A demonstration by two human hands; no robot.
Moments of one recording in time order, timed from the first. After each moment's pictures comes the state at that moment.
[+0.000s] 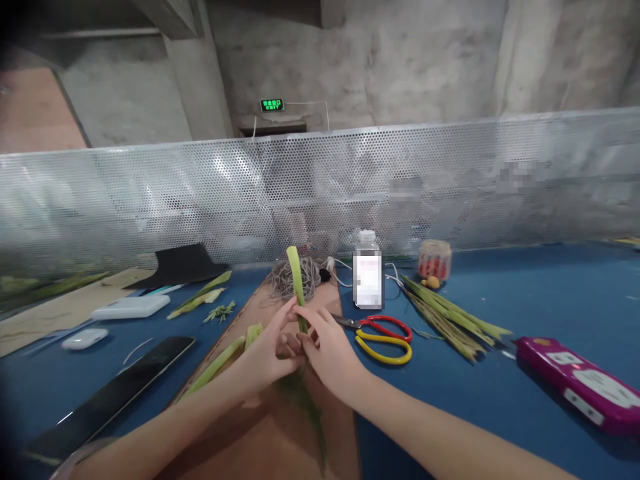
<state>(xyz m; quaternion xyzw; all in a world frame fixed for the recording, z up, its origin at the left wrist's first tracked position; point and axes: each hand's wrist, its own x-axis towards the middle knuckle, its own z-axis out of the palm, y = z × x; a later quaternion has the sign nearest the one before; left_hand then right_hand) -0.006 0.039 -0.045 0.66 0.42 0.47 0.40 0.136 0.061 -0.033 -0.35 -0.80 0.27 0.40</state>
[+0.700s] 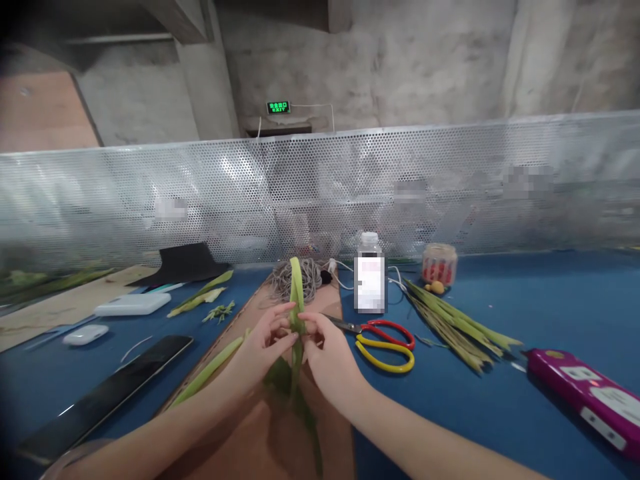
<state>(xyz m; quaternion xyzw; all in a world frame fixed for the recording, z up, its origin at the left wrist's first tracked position) -0.004 0.045 -0.042 0.61 0.46 0.54 0.36 0.133 0.063 -0.042 -0.32 -0.69 0.46 0.46</state>
